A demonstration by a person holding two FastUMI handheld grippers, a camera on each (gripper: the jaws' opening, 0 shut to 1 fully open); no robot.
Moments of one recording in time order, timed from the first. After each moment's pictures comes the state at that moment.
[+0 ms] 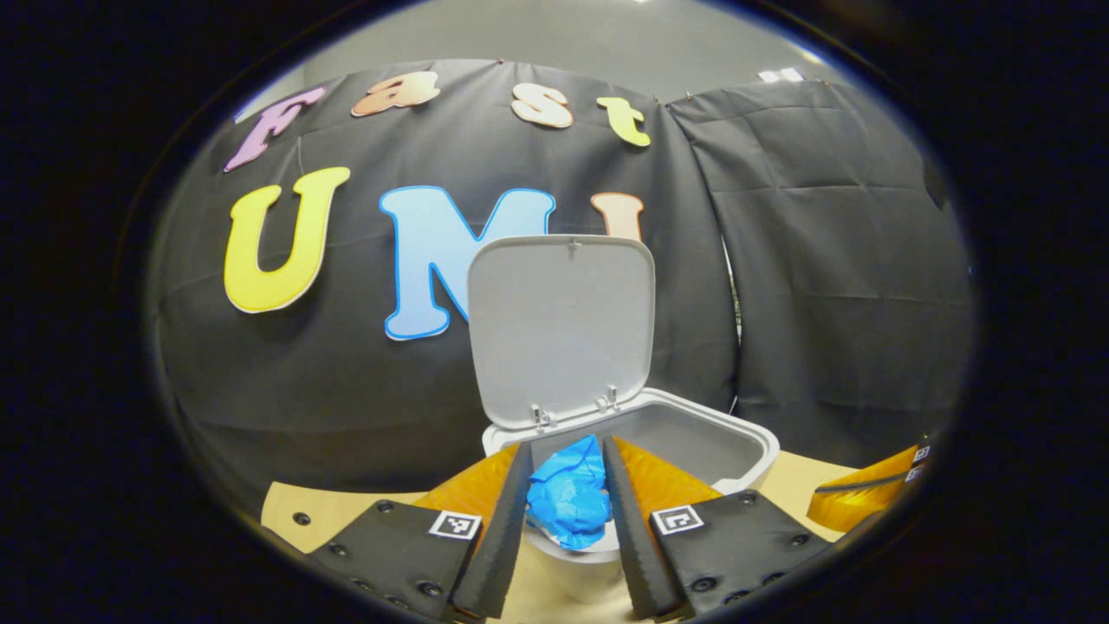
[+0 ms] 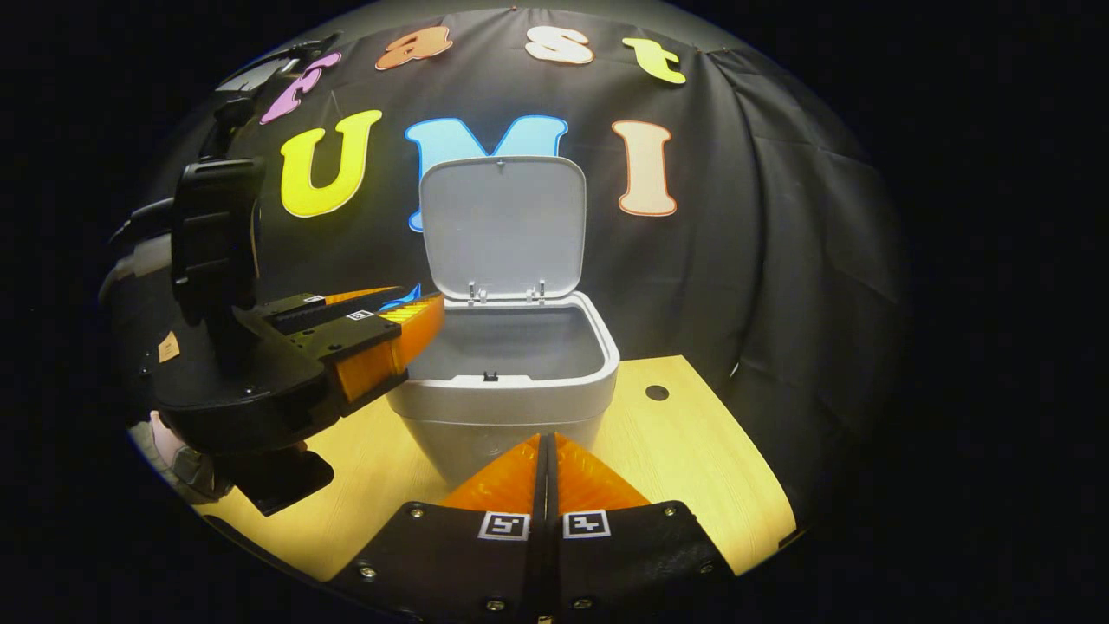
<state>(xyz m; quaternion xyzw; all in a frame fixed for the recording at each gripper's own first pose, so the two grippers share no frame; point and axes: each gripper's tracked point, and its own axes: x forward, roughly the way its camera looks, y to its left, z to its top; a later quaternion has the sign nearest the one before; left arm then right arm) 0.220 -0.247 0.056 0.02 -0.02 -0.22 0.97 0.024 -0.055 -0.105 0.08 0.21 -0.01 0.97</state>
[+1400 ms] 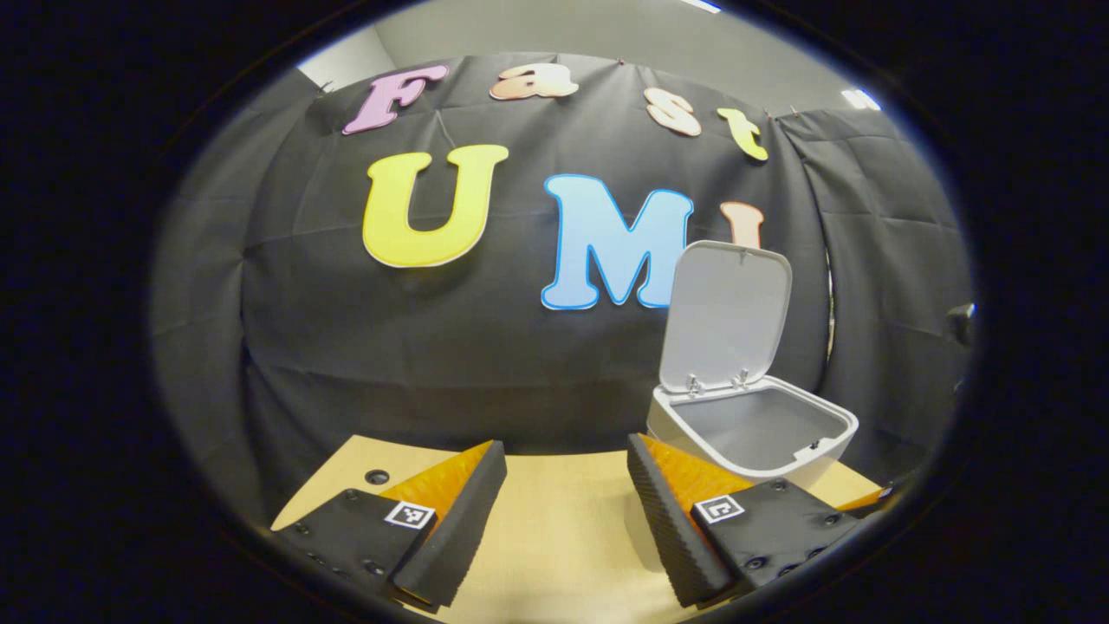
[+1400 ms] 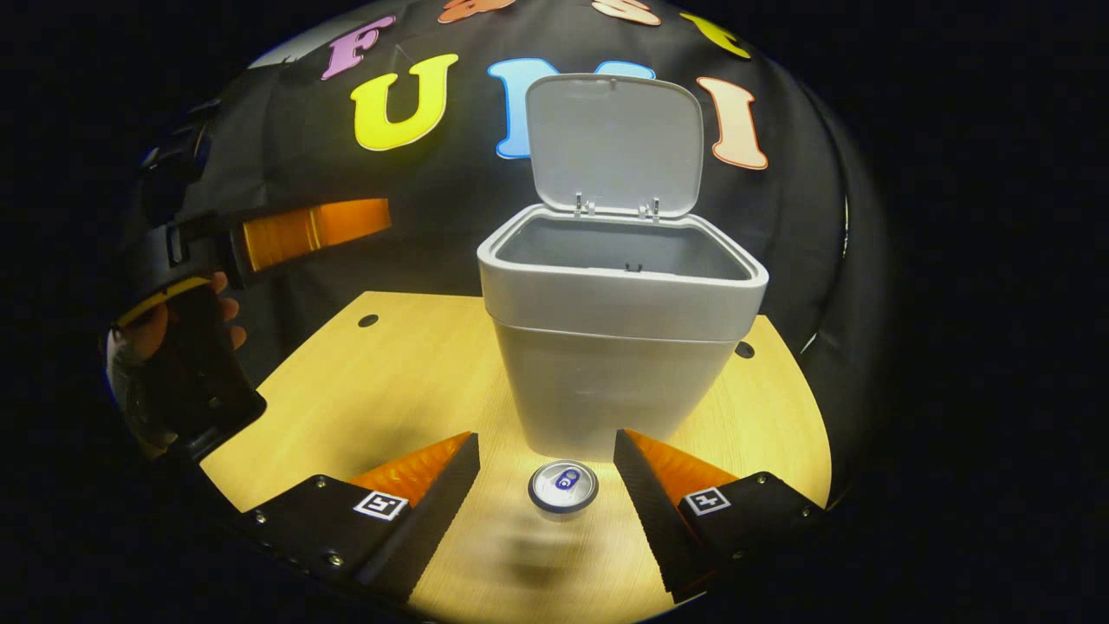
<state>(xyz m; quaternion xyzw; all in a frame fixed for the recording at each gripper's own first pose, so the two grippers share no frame) 0.184 -0.073 0.036 -0.05 0.01 -0.06 1.00 0.012 0.032 -0.179 0.05 0.30 0.12 0.95</state>
